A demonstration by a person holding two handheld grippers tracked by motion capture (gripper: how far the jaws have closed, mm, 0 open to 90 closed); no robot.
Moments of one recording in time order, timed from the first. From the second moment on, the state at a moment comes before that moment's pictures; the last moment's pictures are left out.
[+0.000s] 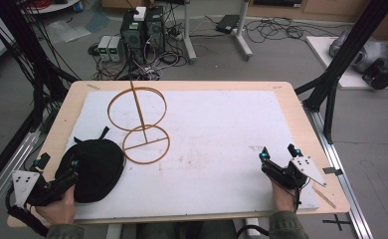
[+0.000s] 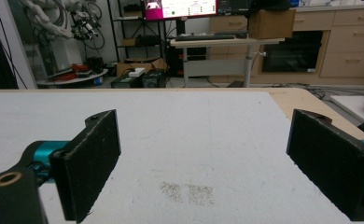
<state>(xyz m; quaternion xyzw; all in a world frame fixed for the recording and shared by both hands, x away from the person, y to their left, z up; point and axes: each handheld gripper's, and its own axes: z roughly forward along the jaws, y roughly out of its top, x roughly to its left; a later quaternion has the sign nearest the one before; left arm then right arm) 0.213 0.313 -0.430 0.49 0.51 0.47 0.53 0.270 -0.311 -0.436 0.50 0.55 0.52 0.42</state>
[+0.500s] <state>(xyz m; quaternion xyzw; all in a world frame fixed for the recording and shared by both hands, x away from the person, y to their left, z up) 0.212 0.315 -0.428 0.49 0.51 0.47 0.54 0.272 -0.314 -0.437 0.50 0.55 0.53 0.42</state>
